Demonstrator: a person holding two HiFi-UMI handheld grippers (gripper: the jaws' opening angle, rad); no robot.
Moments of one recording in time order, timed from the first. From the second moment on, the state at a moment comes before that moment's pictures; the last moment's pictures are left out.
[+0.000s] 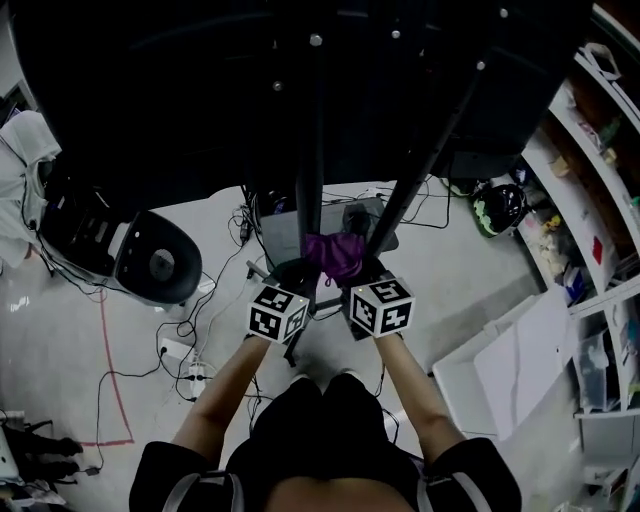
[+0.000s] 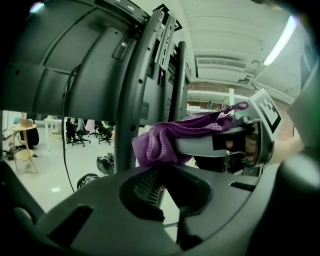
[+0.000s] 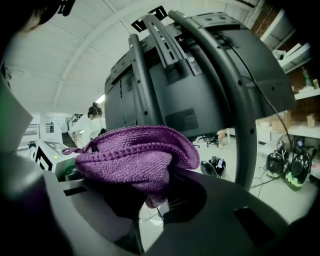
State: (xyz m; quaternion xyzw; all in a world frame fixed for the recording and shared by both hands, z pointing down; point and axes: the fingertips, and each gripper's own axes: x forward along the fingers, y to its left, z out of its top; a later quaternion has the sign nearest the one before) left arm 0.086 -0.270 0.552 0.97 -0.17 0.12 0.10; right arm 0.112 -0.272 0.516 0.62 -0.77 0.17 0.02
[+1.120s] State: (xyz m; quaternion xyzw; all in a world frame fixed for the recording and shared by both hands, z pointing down) left arm 0.230 -0.300 0.023 0.97 -0.22 -0.05 -0.12; right arm 0.244 -0.282 -0.027 0.58 -0.79 -0.17 0.09
